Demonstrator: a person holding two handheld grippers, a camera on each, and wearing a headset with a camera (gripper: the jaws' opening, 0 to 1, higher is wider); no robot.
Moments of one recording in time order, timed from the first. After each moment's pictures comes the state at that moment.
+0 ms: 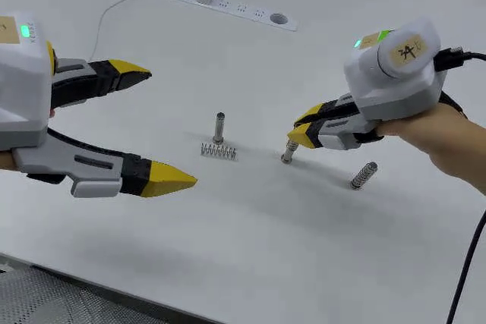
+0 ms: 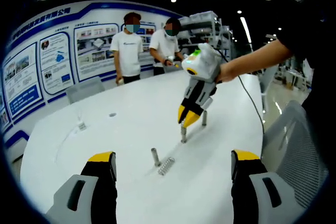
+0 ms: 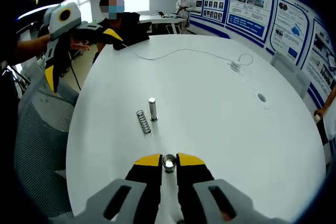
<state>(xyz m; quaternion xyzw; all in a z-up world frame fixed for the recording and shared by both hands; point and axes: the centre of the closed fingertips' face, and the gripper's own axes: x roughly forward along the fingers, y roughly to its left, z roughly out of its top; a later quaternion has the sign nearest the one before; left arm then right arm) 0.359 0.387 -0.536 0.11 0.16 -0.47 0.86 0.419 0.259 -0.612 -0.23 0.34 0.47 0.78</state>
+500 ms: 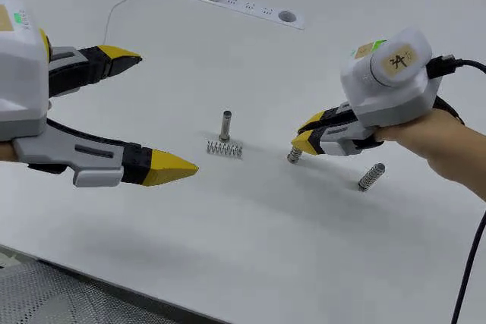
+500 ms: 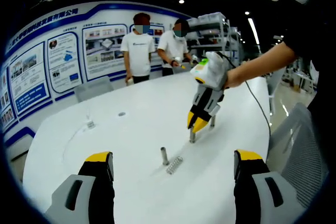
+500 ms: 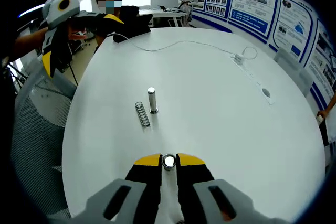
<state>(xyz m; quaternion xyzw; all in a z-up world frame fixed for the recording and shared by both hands) 0.367 0.398 -0.533 0.11 0.15 -0.45 0.87 0.420 0.258 -0.631 -0.25 0.36 0.47 0.77</state>
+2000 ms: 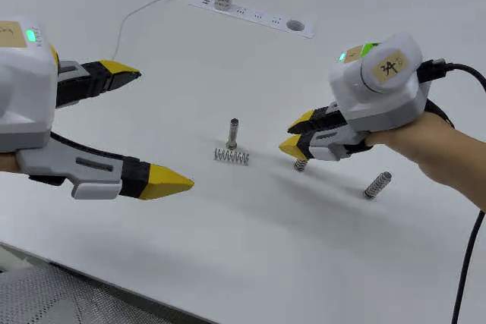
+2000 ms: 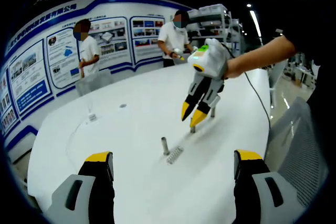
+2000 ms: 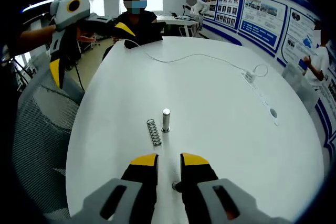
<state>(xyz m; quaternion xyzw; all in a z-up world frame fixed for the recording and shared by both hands) 0.358 0.407 -0.541 0.13 0.19 -0.44 0.87 0.414 0.296 -0.613 -0.25 0.31 0.52 0.76</state>
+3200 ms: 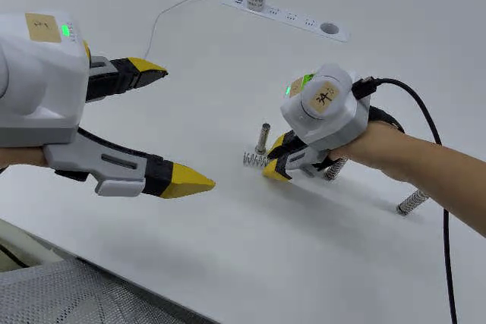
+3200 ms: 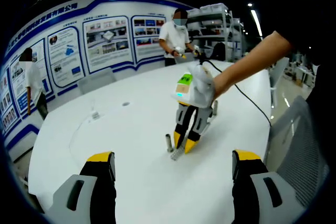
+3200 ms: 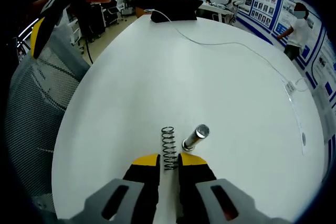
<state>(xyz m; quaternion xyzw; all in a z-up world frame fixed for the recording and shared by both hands) 0.360 0.421 -0.541 0.13 0.19 -0.43 0.87 0.413 0.349 -0.678 -0.33 0.34 0.58 0.66</state>
